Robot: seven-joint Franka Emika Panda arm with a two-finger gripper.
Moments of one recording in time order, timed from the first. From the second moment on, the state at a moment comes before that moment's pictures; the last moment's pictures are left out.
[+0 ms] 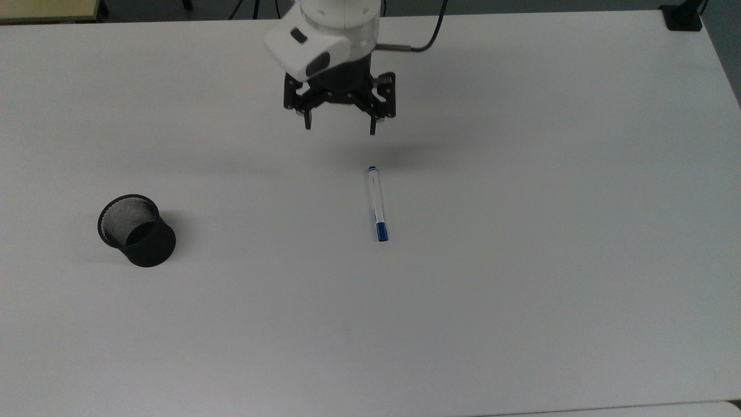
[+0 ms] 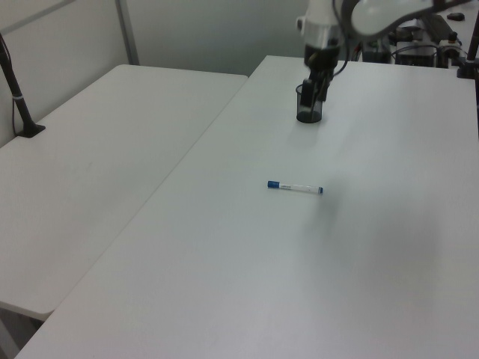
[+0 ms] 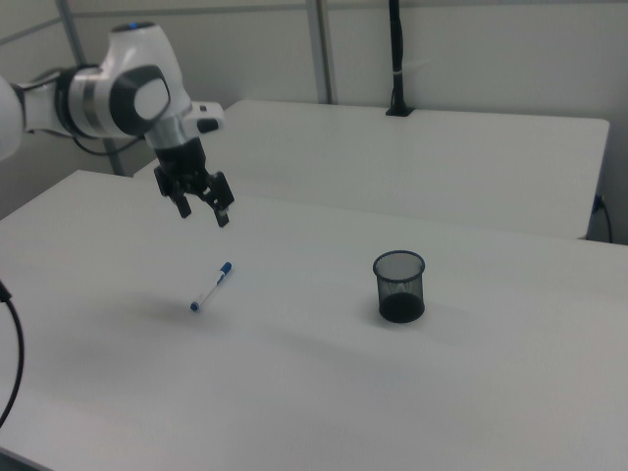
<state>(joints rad) 0.20 0.20 -0.07 -1.69 -0.05 1.97 0.19</state>
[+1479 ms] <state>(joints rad) 0.26 0.60 -0.06 -1.55 -0.05 2.24 0.14</state>
